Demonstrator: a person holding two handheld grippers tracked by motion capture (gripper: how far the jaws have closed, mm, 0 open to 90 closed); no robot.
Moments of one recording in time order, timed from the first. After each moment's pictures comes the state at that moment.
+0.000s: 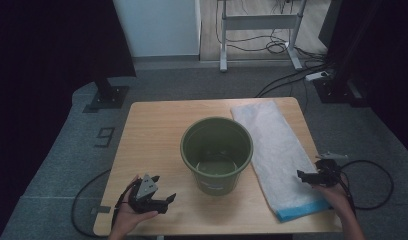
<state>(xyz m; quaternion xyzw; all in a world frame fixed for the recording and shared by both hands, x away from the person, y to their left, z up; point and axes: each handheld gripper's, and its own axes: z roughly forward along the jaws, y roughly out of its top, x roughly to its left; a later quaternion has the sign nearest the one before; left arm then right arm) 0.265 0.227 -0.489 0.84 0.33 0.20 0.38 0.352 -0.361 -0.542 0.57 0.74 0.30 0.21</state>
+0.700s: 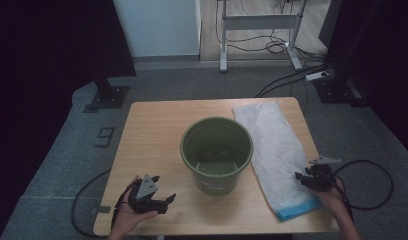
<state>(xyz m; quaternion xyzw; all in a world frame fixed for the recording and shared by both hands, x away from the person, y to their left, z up) 0.265 0.228 -0.489 0.84 0.32 0.20 0.38 0.340 -0.343 -0.543 0.52 0.77 0.31 0.20</state>
